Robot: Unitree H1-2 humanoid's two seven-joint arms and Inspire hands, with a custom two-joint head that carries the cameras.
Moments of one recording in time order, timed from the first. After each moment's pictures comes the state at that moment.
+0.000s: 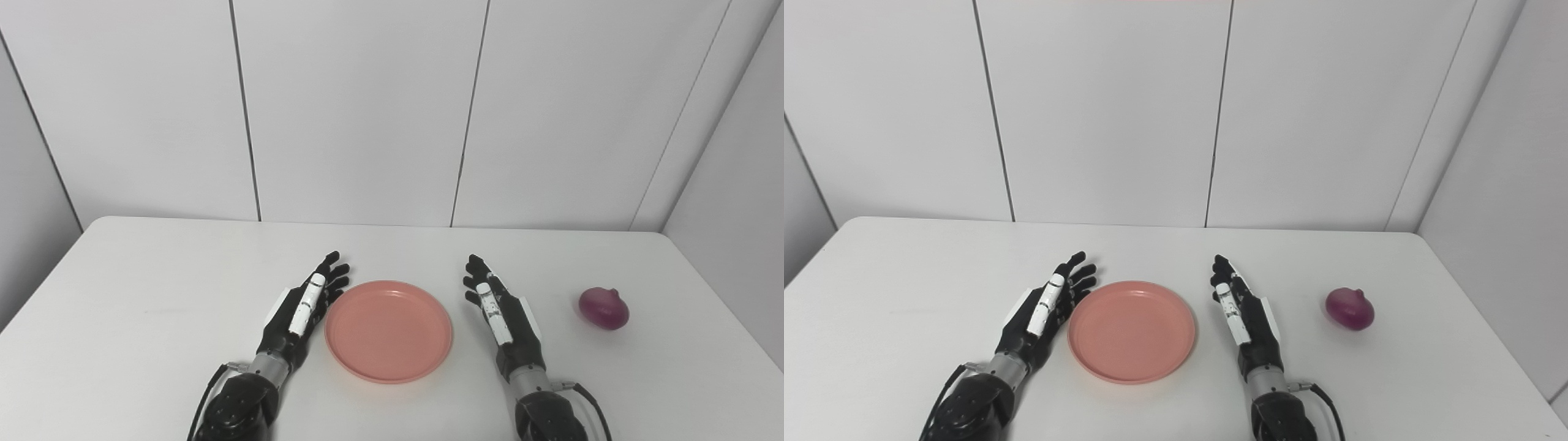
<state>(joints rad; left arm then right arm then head) -0.38 0.01 -0.05 0.45 -0.08 -0.07 -0.20 -0.27 -0.04 0.00 0.26 -0.02 -0.06 -0.01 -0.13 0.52</state>
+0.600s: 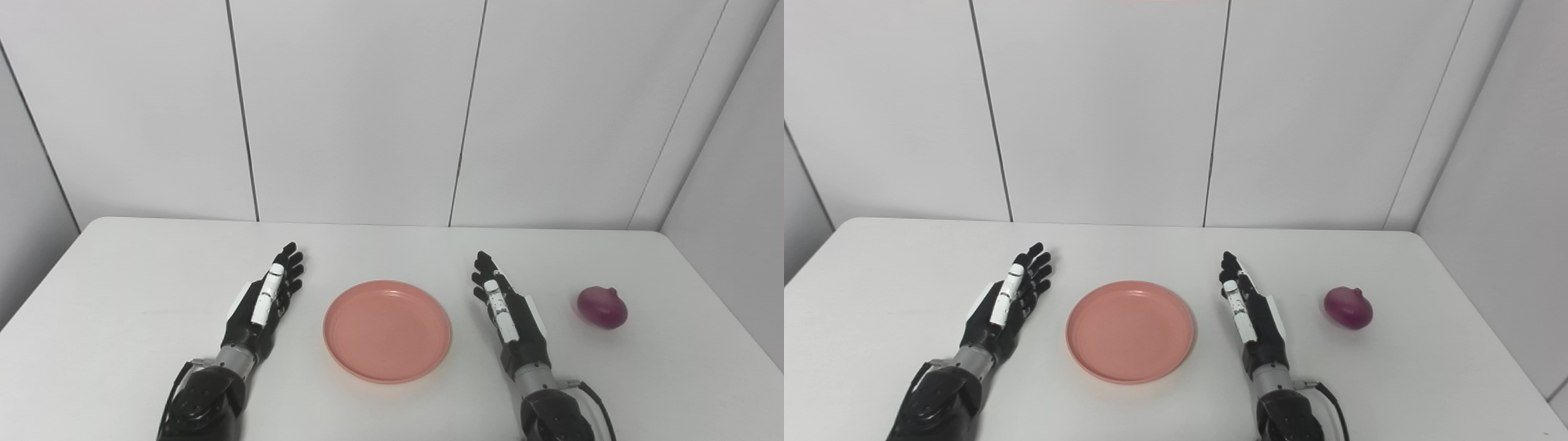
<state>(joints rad) -0.40 0.07 0.05 0.50 -0.15 -0.08 -0.22 -0.28 -0.06 -0.02 0.26 0.01 -0.06 0.00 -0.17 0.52</state>
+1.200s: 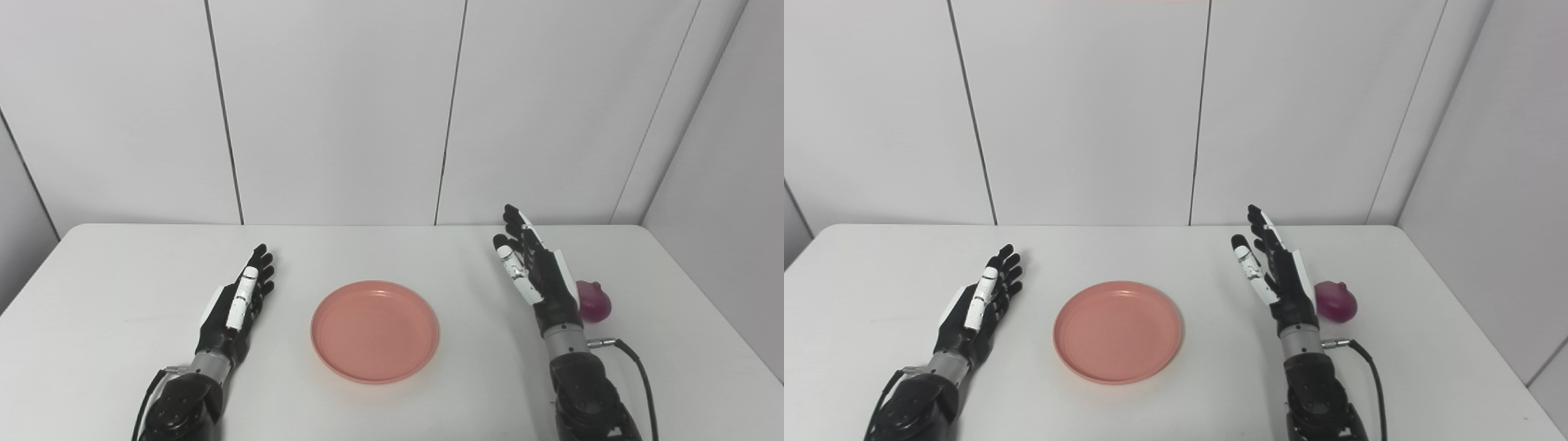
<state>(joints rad) -0.40 0.07 0.04 0.50 -0.12 -0.10 -0.19 -0.32 -0.19 -0.06 0.12 -0.20 -0.05 -0.08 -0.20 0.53</state>
